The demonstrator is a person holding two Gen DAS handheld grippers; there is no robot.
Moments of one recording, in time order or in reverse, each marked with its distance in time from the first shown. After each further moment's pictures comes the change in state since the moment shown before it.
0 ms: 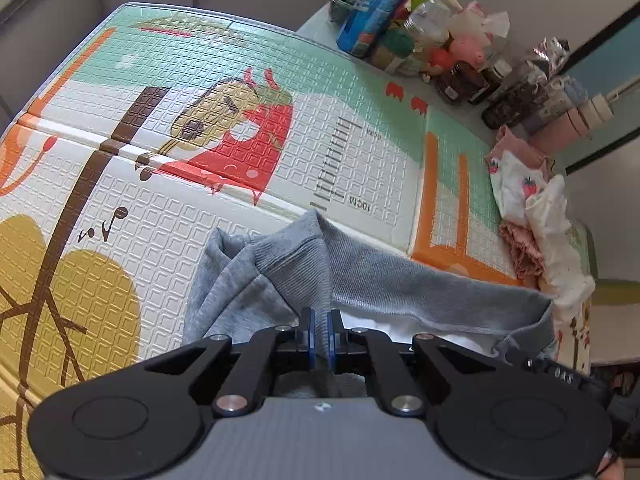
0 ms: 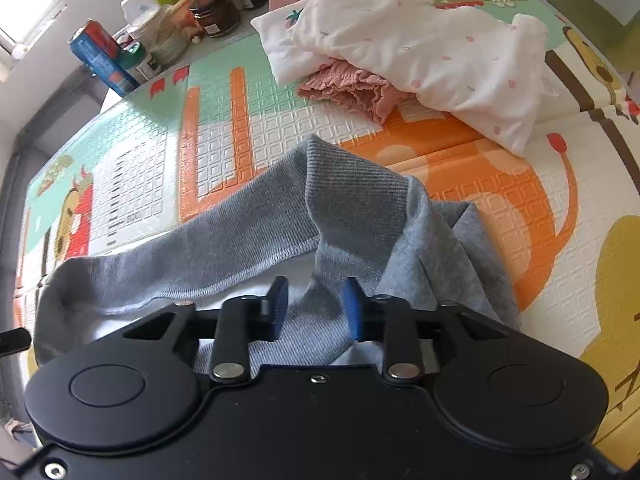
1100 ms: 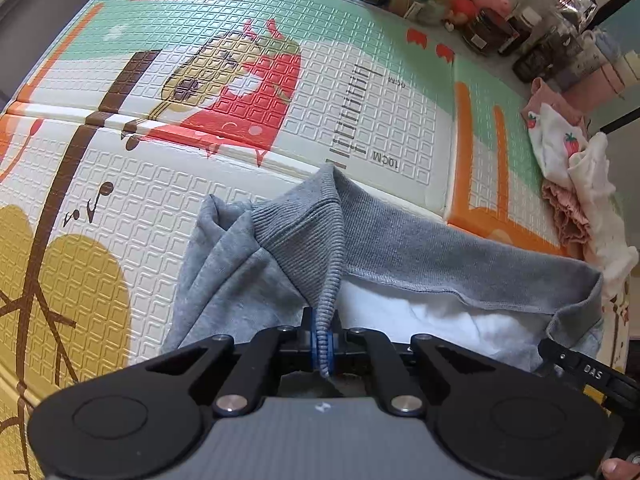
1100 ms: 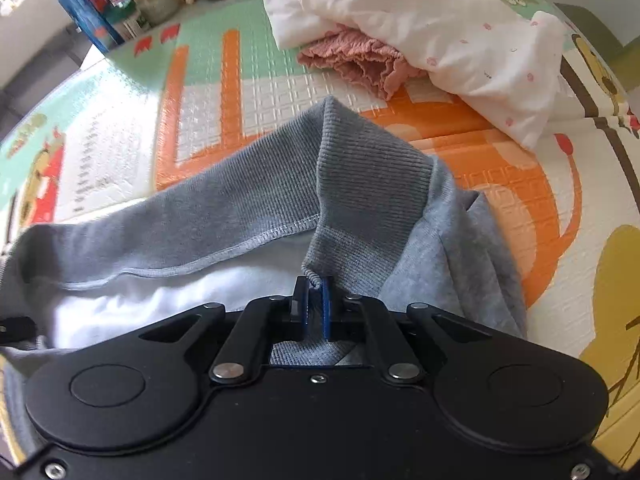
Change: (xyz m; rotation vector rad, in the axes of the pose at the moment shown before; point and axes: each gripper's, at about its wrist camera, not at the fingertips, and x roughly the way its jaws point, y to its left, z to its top) left arm 0.046 -0.003 -0.006 0.013 0.094 0.072; right arm 0.016 0.012 -0.006 -0.067 0.043 -0.072
